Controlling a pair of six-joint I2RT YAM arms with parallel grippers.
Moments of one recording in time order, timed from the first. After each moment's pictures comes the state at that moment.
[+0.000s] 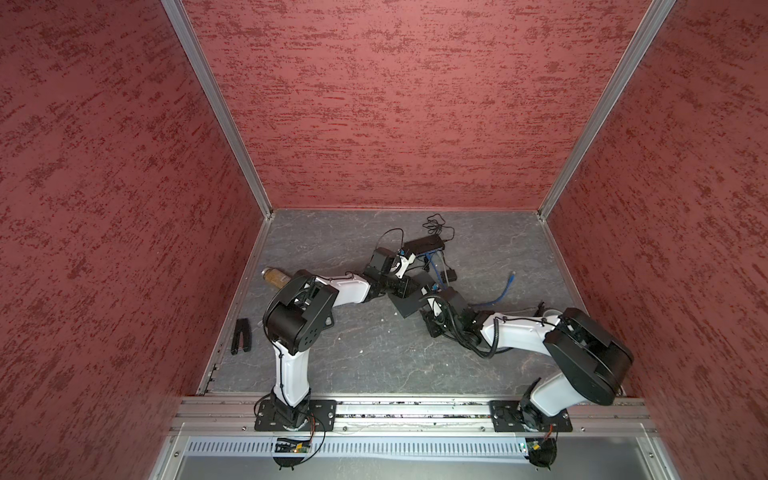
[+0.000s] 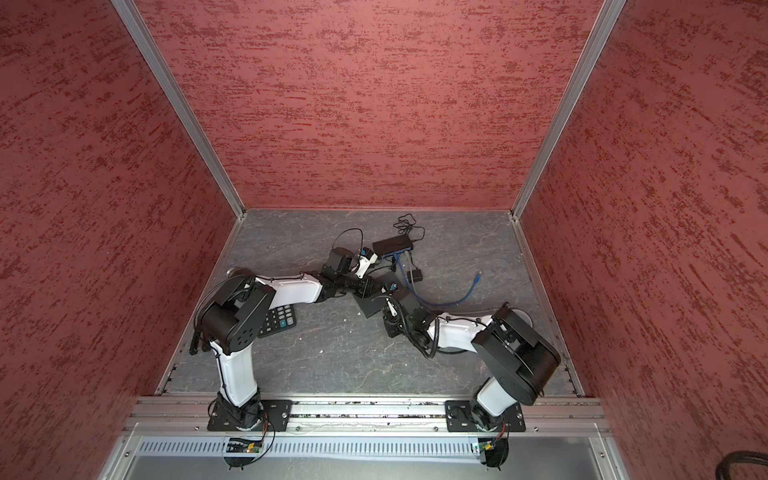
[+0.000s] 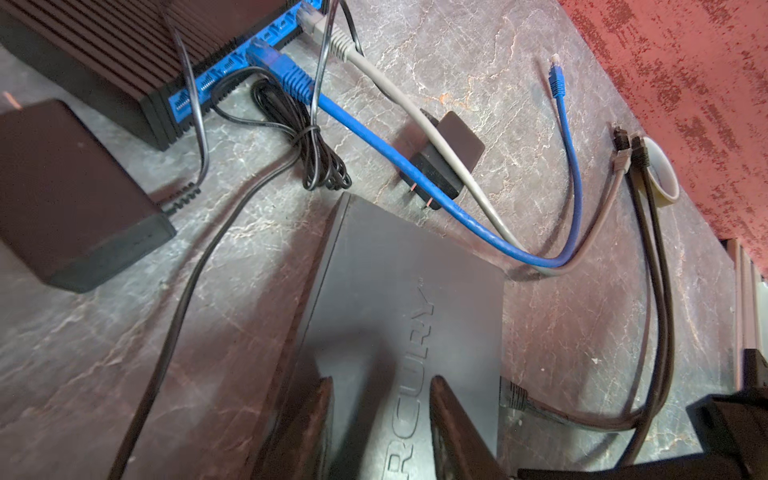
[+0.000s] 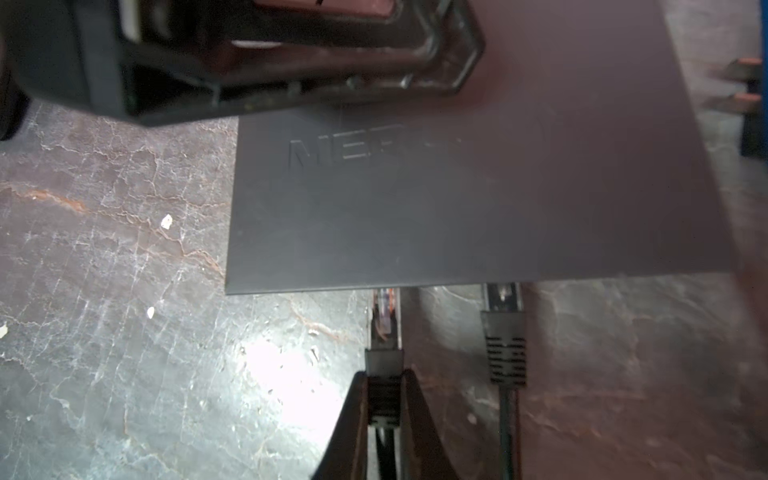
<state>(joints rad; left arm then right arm) -0.57 1.92 1.06 0.12 0.42 -0.19 0.75 1.57 0.62 0.11 -0.02 0.32</state>
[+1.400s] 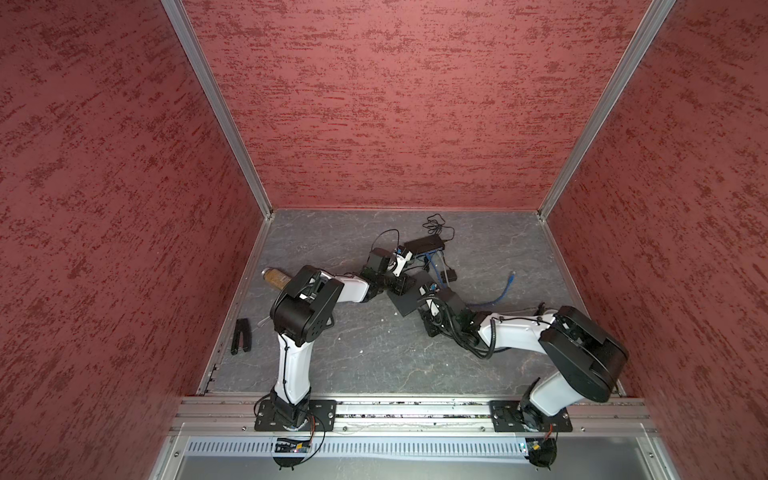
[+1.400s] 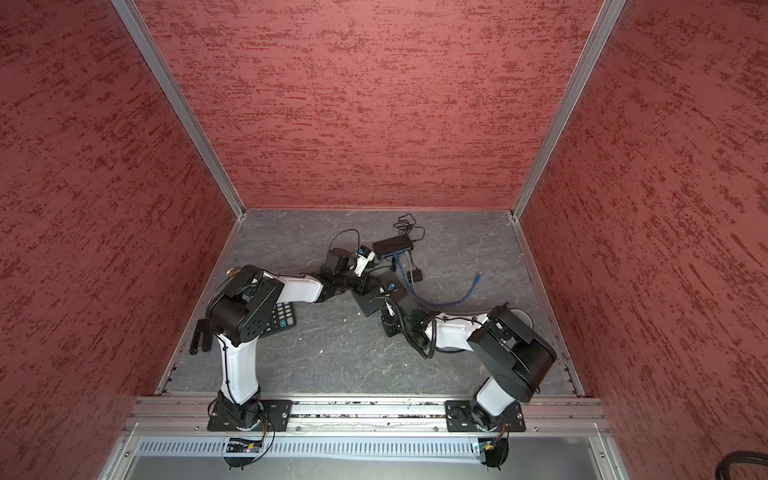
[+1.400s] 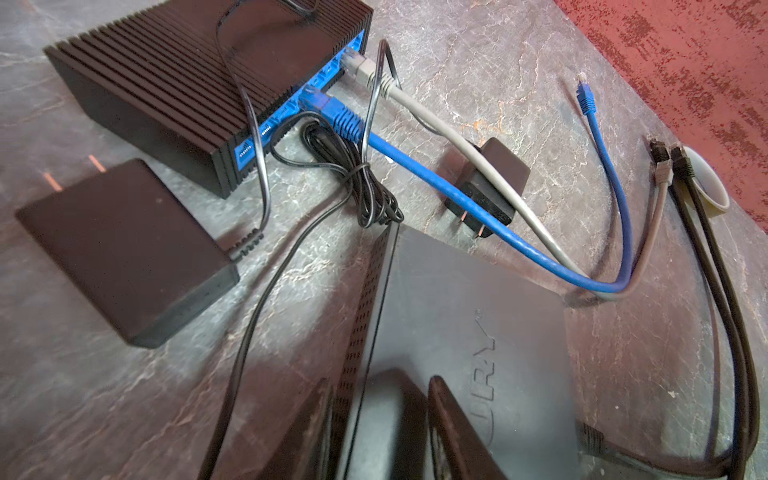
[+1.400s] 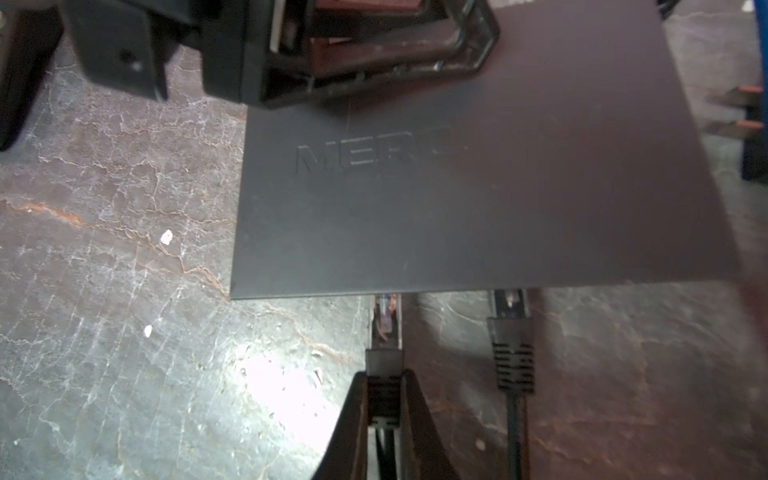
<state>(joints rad) -0.53 2.01 1.04 0.28 0.42 -0.14 0.76 1.59 0.62 0.16 0.01 0.32</state>
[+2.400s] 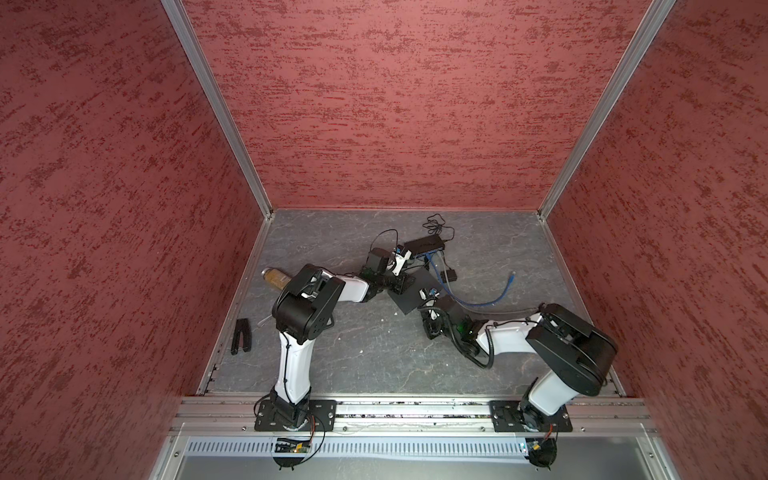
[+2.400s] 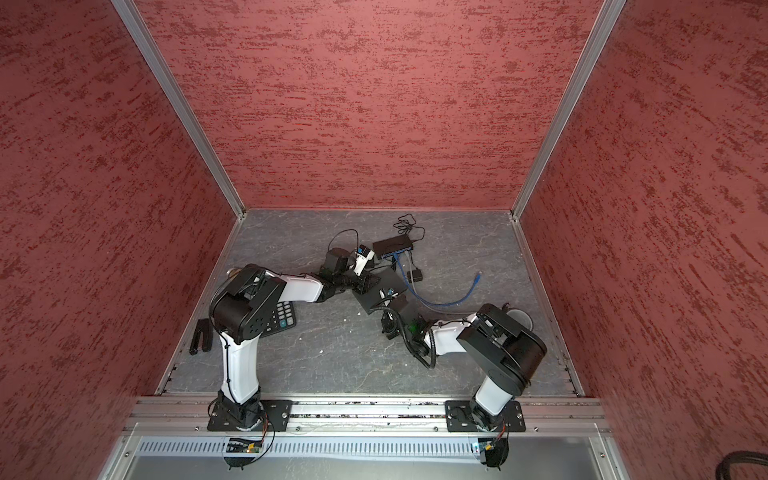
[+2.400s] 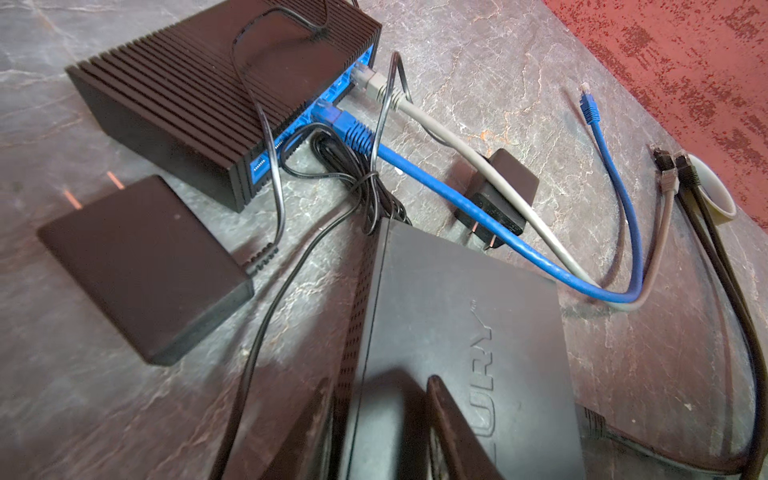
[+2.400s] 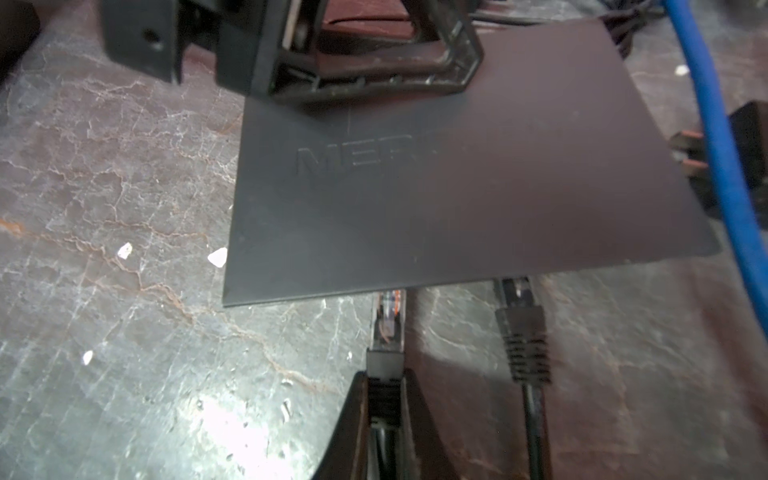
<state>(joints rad) -0.52 2.03 1.05 0.33 0.42 -0.14 0.80 1.64 0.53 0.40 0.13 0.25</state>
